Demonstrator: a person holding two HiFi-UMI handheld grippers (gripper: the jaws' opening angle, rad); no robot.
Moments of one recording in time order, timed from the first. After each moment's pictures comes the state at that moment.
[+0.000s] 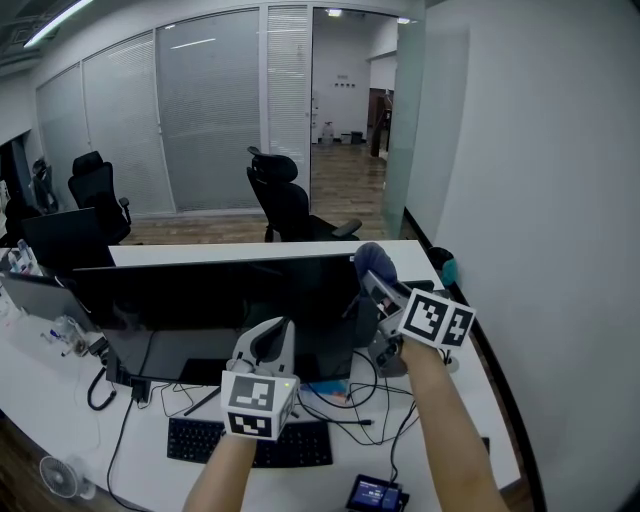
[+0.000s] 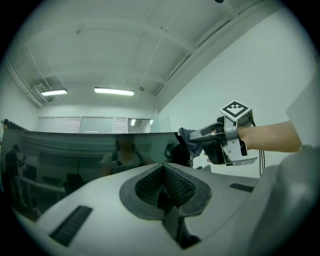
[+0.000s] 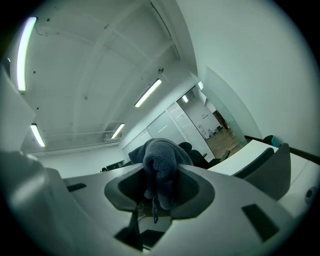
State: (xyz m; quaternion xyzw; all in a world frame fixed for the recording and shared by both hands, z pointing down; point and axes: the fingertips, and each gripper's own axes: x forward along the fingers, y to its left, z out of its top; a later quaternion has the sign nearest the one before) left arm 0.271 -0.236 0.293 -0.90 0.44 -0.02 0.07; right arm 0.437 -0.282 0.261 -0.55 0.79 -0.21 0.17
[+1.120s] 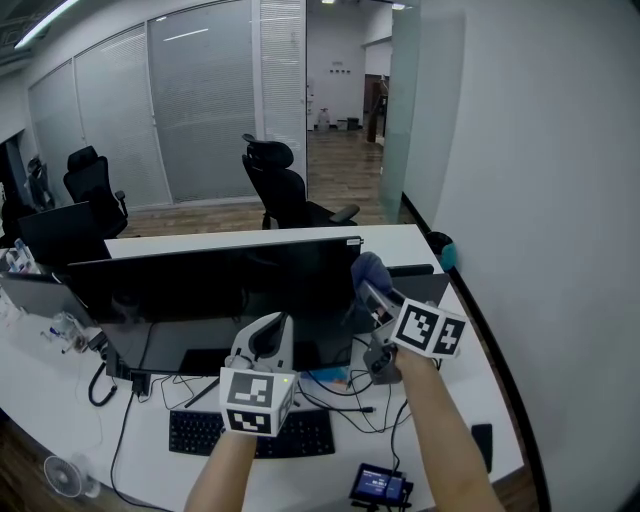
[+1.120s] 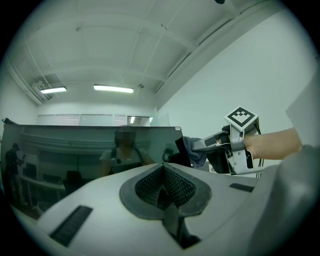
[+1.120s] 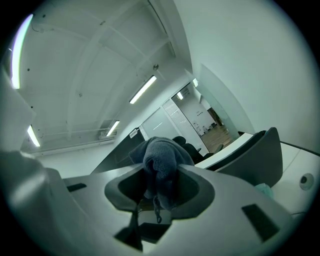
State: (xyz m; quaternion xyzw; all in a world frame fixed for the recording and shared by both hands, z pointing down) left arm 0.273 -0.231 0.307 -0.90 0.43 -0.03 0.06; right arm 0.435 -0.268 0.309 -0.57 0.77 -0.23 0.15
